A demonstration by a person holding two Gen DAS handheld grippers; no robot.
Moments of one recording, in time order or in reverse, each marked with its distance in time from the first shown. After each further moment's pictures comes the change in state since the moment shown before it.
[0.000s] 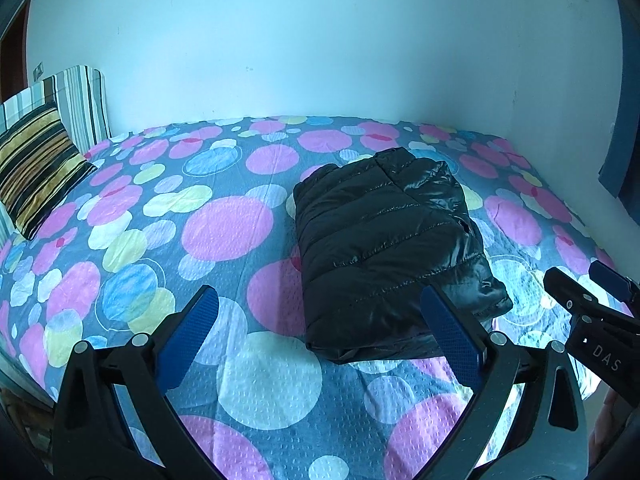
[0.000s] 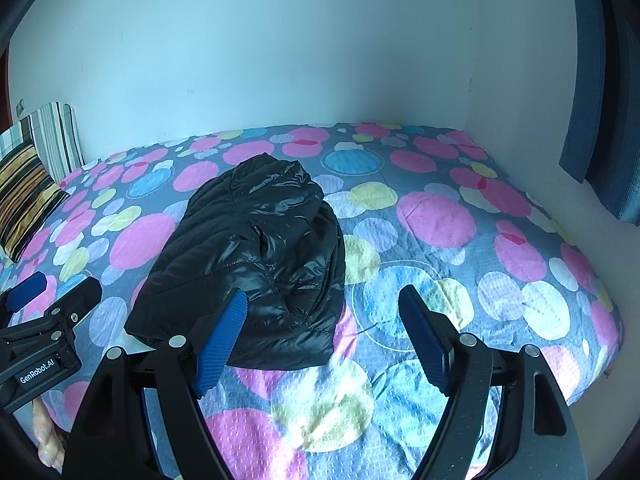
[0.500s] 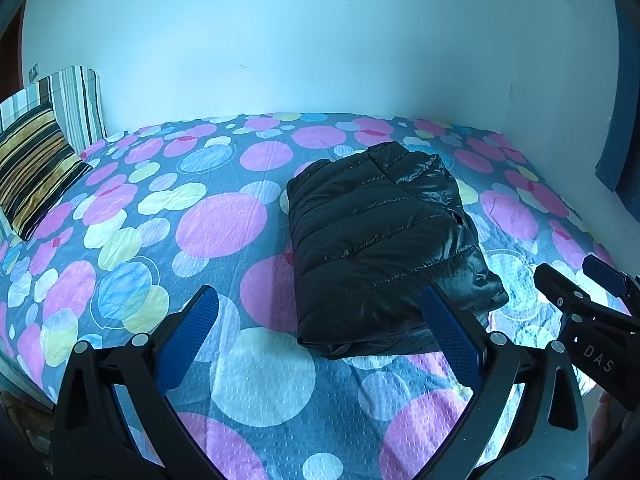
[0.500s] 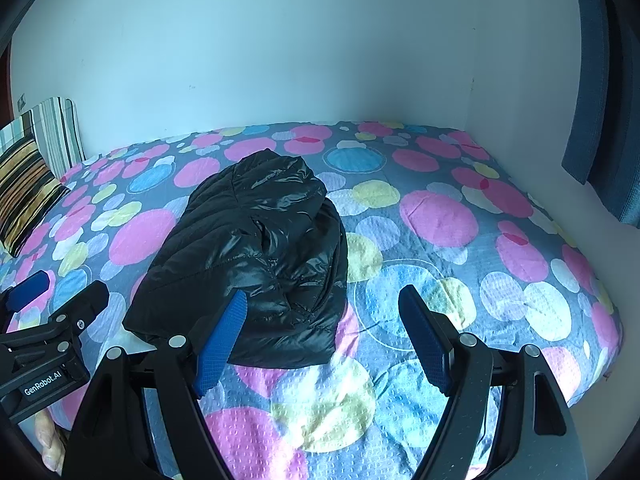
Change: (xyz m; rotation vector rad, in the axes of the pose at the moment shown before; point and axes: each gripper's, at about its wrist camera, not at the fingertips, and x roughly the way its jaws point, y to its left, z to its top) left arm 0.002 -0.003 -0.003 0.004 0.010 -0.018; right arm 0.004 -0.001 -0.002 -0.009 0.005 0.005
